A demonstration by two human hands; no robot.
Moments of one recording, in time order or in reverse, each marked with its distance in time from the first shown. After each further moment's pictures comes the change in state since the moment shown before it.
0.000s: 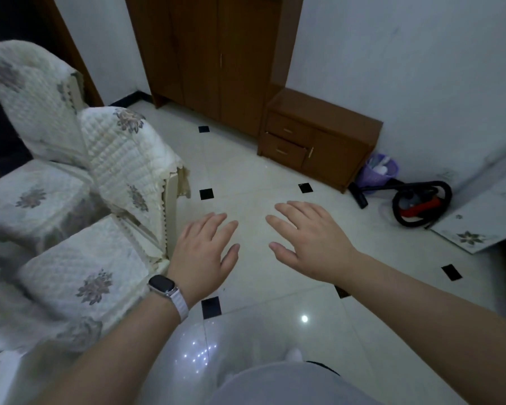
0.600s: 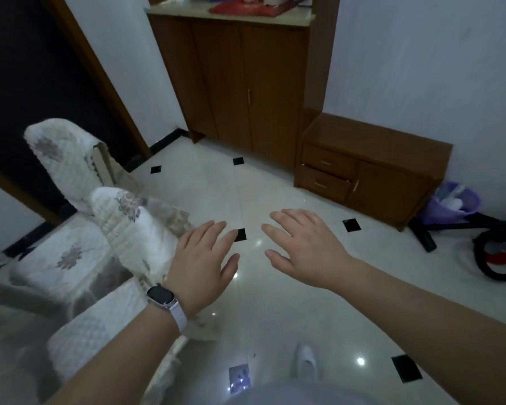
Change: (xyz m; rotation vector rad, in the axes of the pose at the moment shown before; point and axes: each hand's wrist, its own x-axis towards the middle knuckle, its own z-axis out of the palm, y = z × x) left_hand 0.239 -0.077 0.050 0.211 -0.082 -0.063; right_hand 0.203 0.184 0.084 0.132 0.072 -0.056
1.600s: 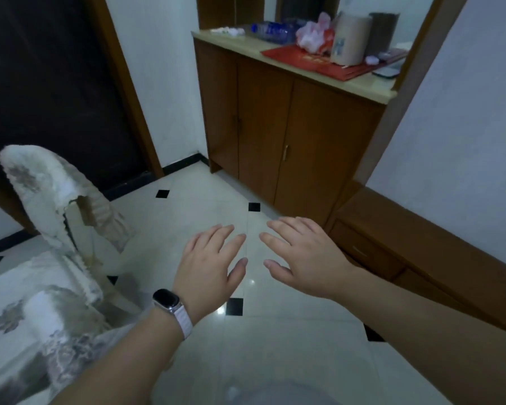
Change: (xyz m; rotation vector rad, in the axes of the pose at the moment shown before) left_hand 0.325 -0.189 0.112 -0.045 0.096 -0.207; right_hand 0.371 0.203 0.100 -0.034 -0.085 -0.248
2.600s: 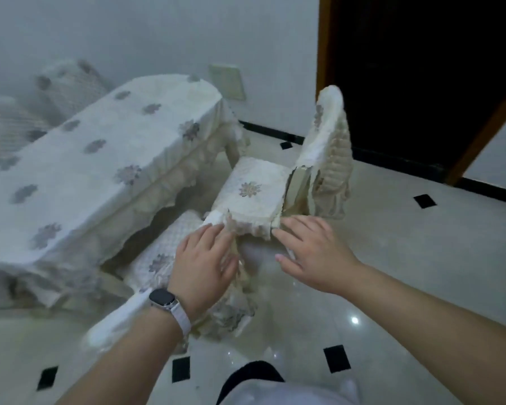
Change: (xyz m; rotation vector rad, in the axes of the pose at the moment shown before) left_hand -0.008 -0.089 -0.018 0.592 0.000 -1.326; right_hand 0.349 -0.068 0.145 0.590 0.011 -1.166
